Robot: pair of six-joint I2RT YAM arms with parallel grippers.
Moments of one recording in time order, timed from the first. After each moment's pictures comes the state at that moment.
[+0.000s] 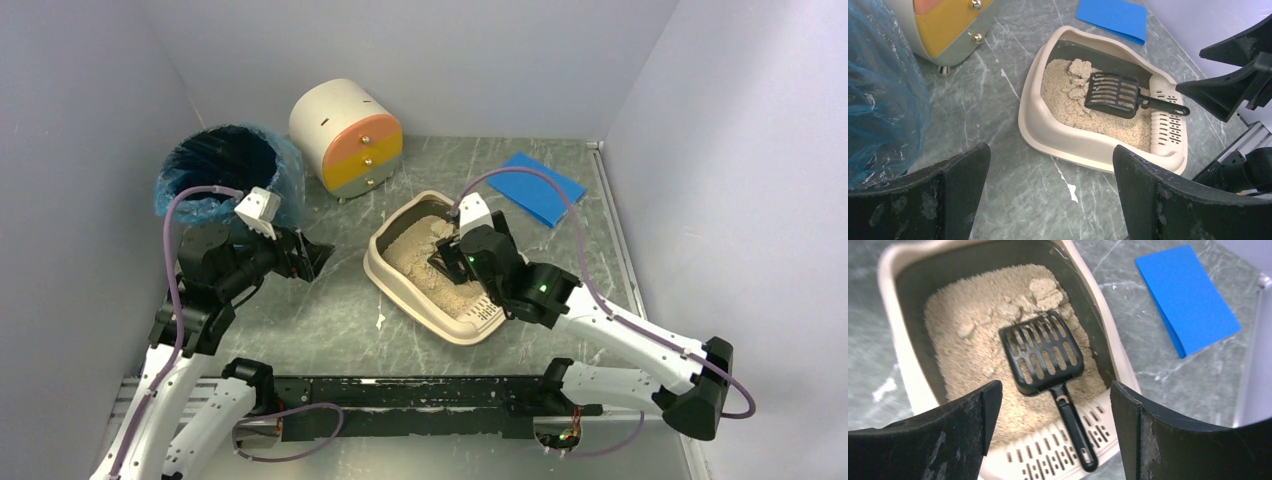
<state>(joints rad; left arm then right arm) -0.26 0.63 0.84 -0.45 0.36 -0.22 0.97 1.03 0.95 -0.49 0.62 0.12</state>
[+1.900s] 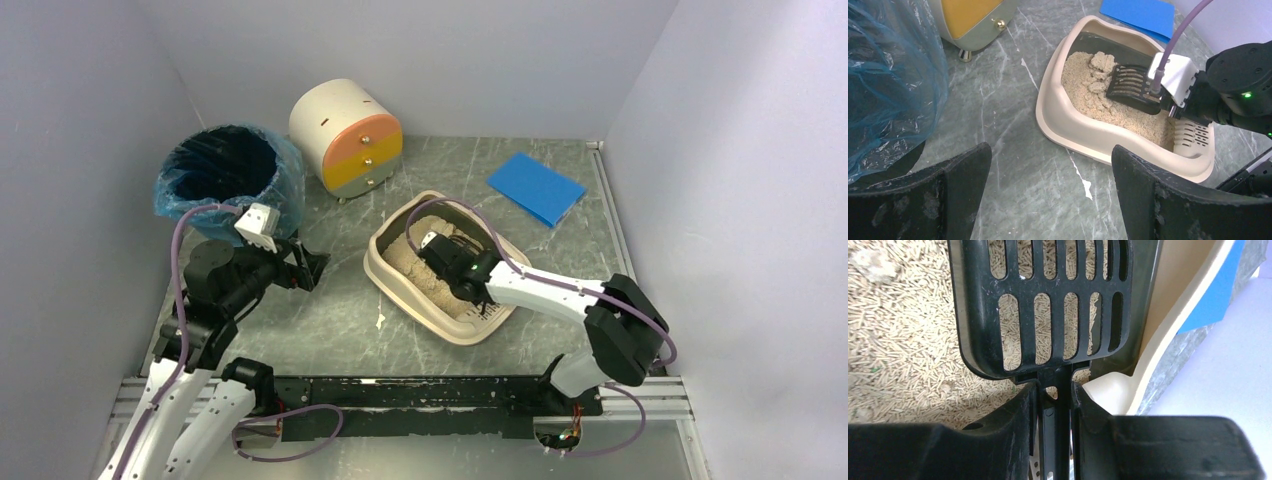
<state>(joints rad) -0.31 0.53 0.72 -0.44 0.23 -0.22 0.89 1.49 0.90 -0.57 0.60 -0.24</state>
